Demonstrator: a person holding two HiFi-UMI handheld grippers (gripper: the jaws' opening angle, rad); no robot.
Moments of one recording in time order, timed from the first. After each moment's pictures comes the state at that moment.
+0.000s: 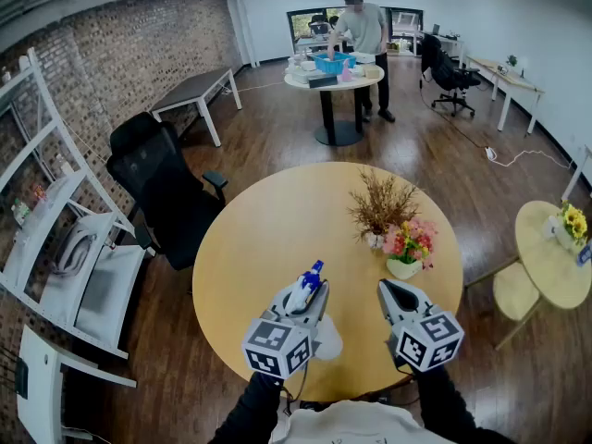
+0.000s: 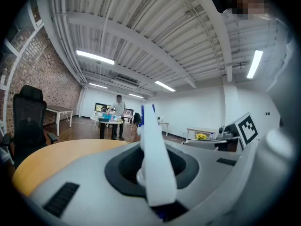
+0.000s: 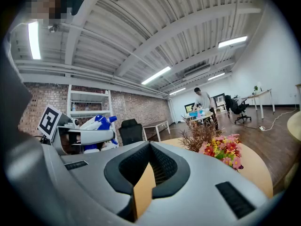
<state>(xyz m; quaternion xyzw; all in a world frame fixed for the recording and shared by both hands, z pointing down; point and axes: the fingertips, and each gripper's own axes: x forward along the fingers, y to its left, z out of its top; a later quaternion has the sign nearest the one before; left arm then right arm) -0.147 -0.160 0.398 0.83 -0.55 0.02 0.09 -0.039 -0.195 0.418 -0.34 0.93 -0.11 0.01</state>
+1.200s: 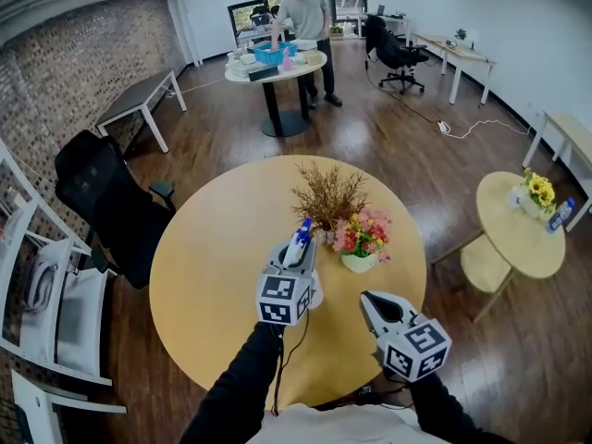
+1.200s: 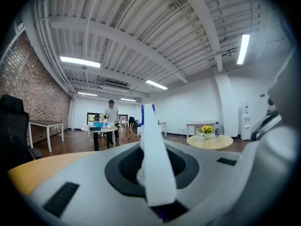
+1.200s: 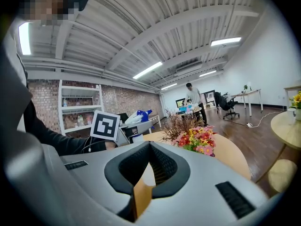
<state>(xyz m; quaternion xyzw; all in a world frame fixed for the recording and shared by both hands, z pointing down) -0.075 -0.336 0.443 0.84 -0.53 0.05 0.00 0.032 -0.215 0.454 -0.39 0.91 -0.13 -0.03</state>
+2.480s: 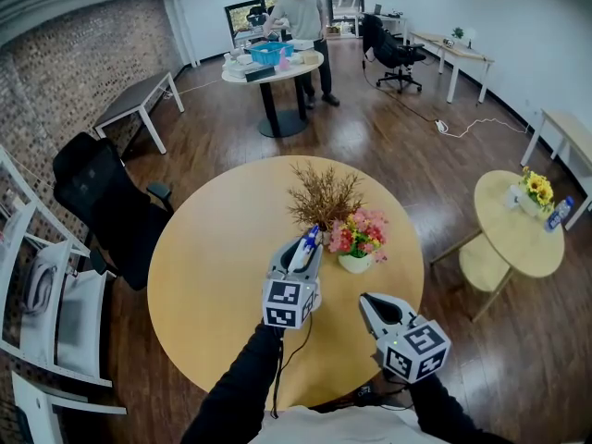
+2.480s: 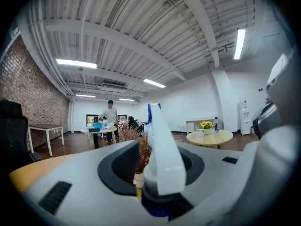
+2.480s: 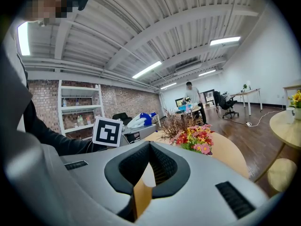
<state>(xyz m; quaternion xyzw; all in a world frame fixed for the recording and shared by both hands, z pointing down) -0.056 -0.337 0.463 0.85 -0.53 0.06 -0.01 0.043 -0.215 0.460 -0.39 0.91 -0.14 -0.03</state>
